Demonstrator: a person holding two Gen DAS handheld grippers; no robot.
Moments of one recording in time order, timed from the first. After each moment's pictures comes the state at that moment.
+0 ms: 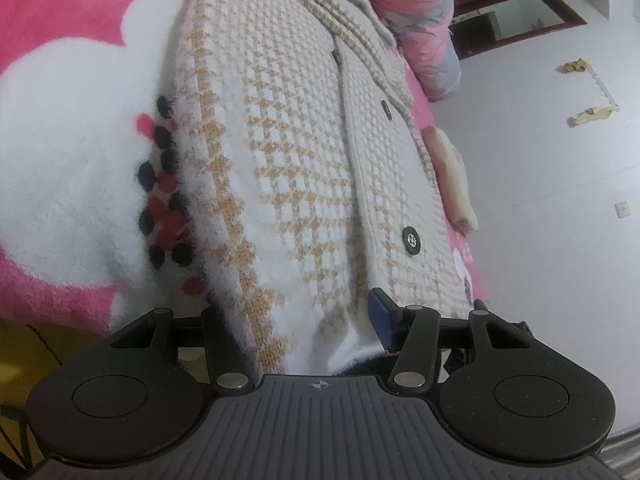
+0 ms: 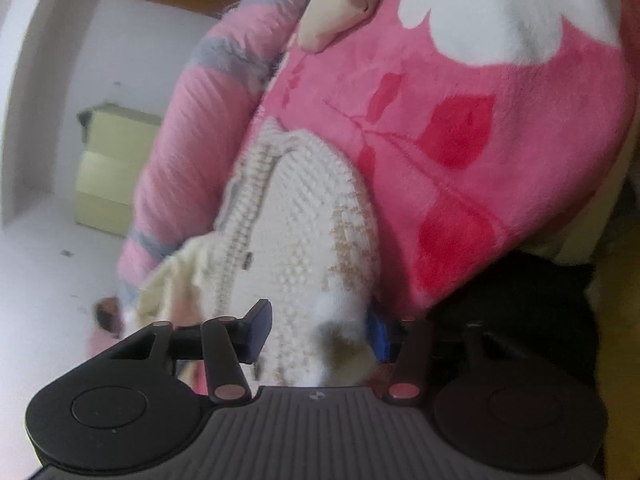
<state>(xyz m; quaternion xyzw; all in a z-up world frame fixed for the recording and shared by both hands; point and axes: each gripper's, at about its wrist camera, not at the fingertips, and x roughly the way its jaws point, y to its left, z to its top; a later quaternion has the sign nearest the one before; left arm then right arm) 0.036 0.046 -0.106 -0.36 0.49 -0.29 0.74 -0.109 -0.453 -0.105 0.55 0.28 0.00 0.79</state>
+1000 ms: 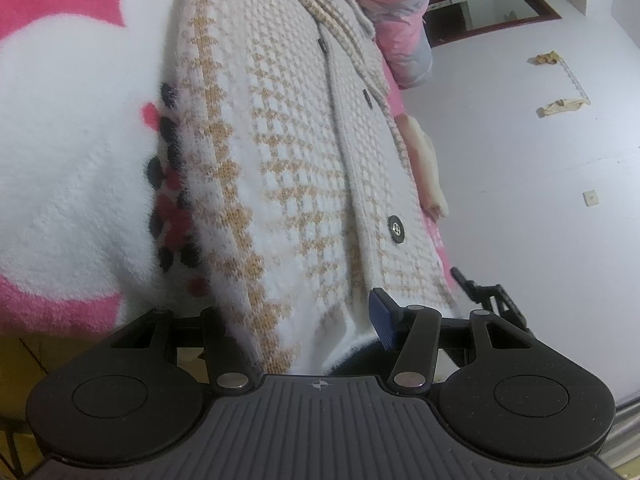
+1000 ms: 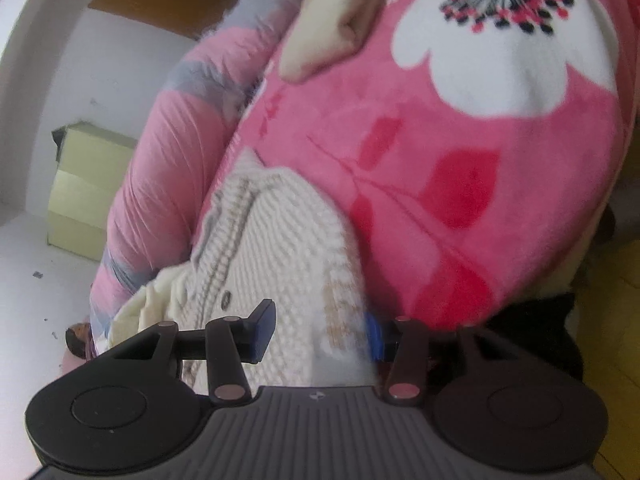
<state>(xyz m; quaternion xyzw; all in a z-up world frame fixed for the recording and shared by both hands) 0.041 0.058 -0.126 -0.38 0.49 -0.34 0.71 -0.089 -0.459 -0.095 0.55 0.28 -0.05 0.79</state>
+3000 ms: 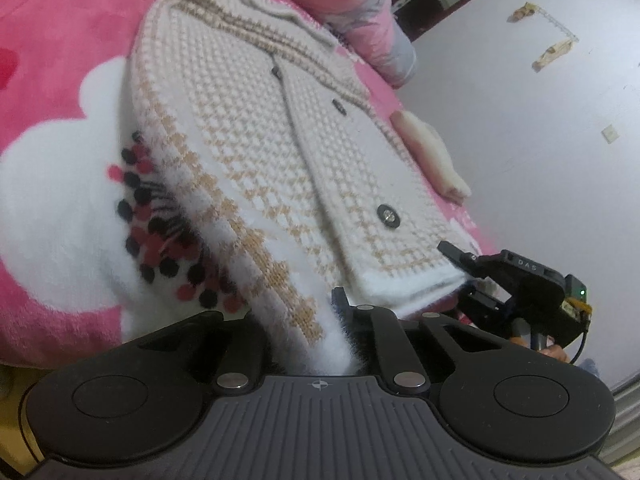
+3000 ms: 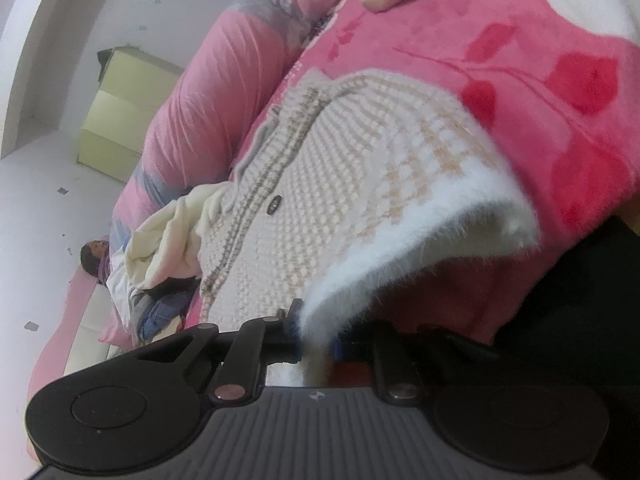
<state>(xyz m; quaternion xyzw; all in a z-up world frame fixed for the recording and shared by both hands) 0.007 0.042 -0.081 -0.26 0.44 -0.33 0.80 -0.079 -0.386 -0.087 0.48 0.31 0.04 0.82</state>
